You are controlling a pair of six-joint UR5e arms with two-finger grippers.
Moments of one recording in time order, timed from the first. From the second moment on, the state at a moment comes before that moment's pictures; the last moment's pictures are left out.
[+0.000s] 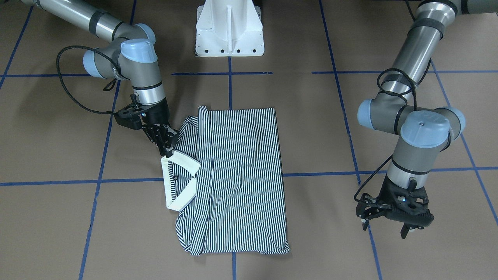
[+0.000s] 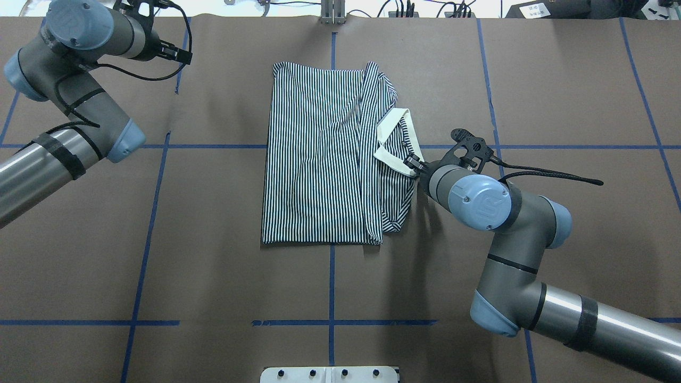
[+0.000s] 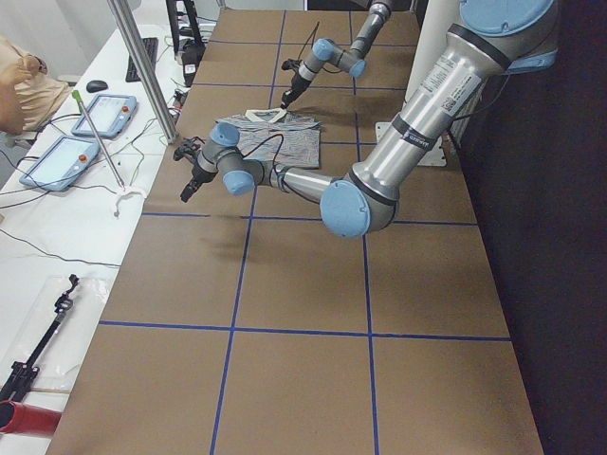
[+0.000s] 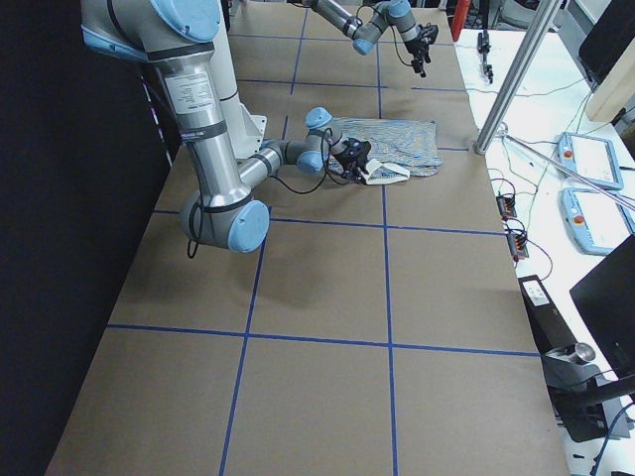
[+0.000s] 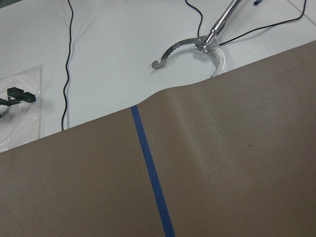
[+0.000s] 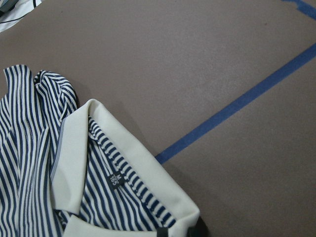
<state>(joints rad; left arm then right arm) -0.97 -2.22 -1.10 -2.35 -1.74 -0.60 0.48 -1.18 1.64 -1.07 1.37 1.79</state>
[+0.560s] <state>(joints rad) -0.96 -2.21 -1.12 -2.35 -1.74 -0.60 0.45 -1.02 1.81 -1.59 1.44 1.57</state>
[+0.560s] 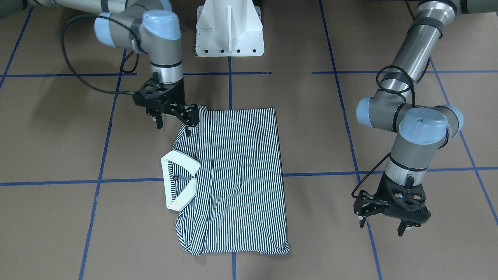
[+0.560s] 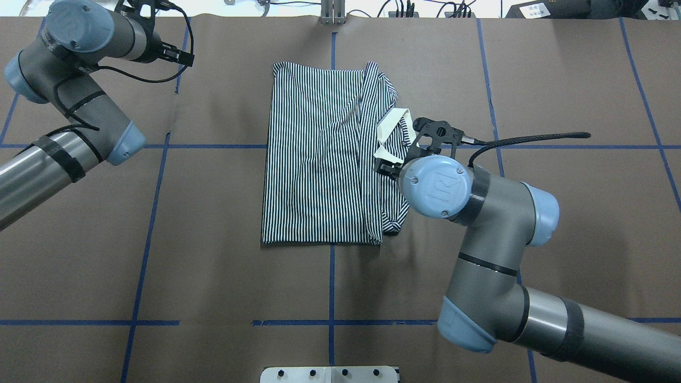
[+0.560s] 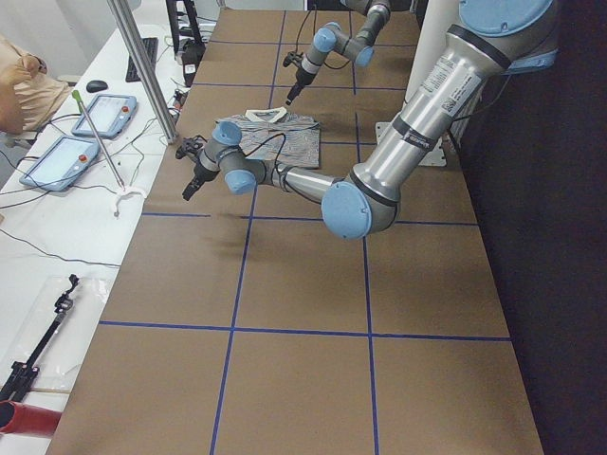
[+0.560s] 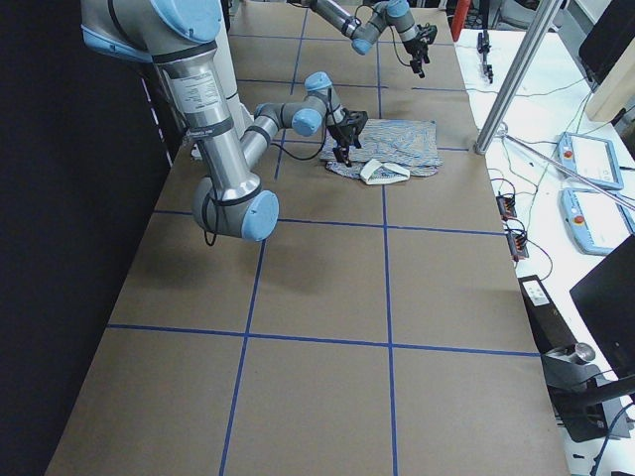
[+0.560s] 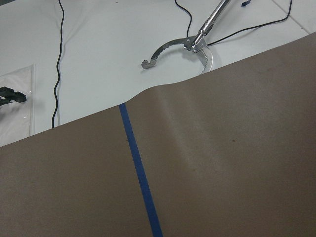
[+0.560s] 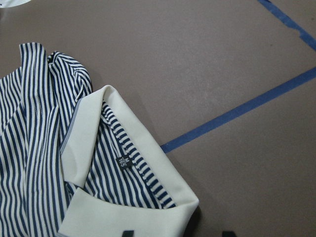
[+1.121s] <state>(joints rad) -0.96 -2.20 -1.14 -2.35 -1.74 -0.62 0.34 -0.92 1.74 -1.70 1.46 1.29</state>
